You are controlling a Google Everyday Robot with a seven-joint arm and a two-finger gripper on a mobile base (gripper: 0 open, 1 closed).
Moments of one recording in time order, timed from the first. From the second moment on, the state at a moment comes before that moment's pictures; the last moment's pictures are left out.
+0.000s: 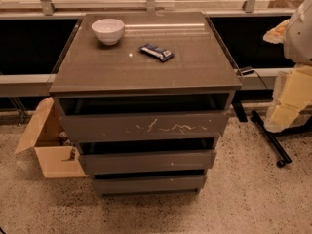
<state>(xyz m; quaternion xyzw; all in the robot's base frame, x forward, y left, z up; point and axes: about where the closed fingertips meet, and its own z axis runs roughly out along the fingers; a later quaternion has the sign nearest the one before) 0.438 -0.212 0.991 -0.60 0.78 -0.05 0.18</state>
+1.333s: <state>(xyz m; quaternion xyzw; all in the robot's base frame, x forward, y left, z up) 0.457 -0.173 0.905 -0.63 0.74 0.04 0.22</state>
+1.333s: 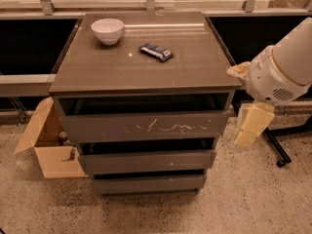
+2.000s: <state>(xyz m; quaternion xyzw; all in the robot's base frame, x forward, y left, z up) 0.458 -0.162 0.878 -0.65 0.74 0.03 0.20</state>
